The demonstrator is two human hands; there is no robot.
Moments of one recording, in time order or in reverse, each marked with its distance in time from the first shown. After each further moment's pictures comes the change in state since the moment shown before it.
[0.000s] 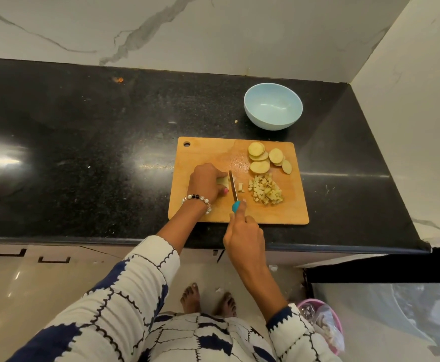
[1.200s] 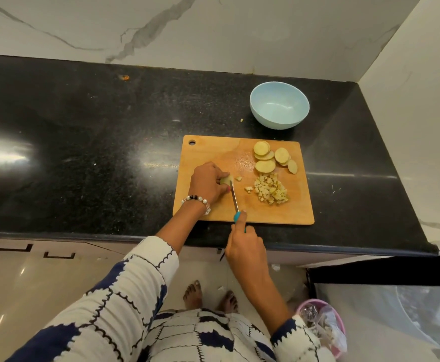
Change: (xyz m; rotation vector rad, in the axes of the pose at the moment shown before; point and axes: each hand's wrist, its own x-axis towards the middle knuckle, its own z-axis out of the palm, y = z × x) left_hand 0.001 -0.015 0.007 -0.146 0.045 0.019; right_hand -0.017 0.001 0.006 -0.124 -0.058 -0.040
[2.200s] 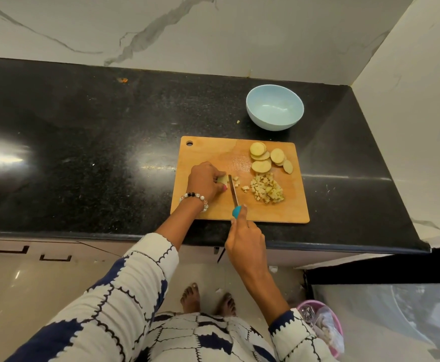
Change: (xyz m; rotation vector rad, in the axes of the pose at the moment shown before) left_hand 0.001 0.003 -0.001 -0.024 -0.022 -0.057; right_hand 0.004 0.006 -0.002 0.157 0.042 0.035
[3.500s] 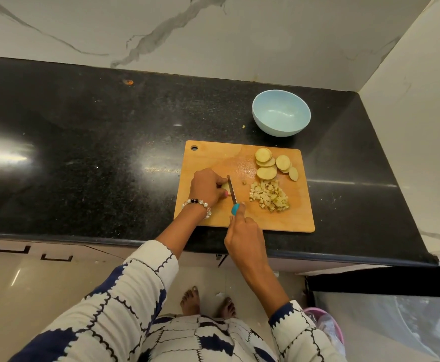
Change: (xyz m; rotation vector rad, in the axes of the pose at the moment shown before) left_hand -0.001 0.000 -0.006 -0.004 -0.013 -0.052; right_hand 0.027 -0.011 0.001 -0.054 -0.027 -0.069
